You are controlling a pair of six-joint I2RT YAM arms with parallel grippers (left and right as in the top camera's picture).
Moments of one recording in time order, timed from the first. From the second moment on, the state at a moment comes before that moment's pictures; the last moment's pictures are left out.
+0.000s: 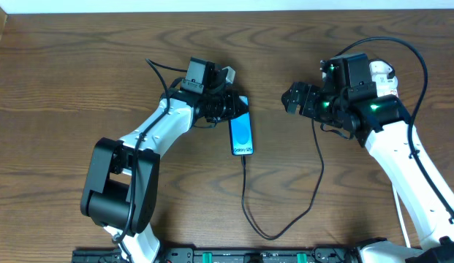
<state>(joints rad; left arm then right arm) -0.33 1.87 1.18 -0.32 0.64 -0.53 0.27 1.45 1.21 -0.73 -0.25 0.59</state>
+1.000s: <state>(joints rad) -0.42 2.02 1.18 -0.21 0.69 -0.64 0.27 1.45 1.21 -0.75 -0.23 0.58</state>
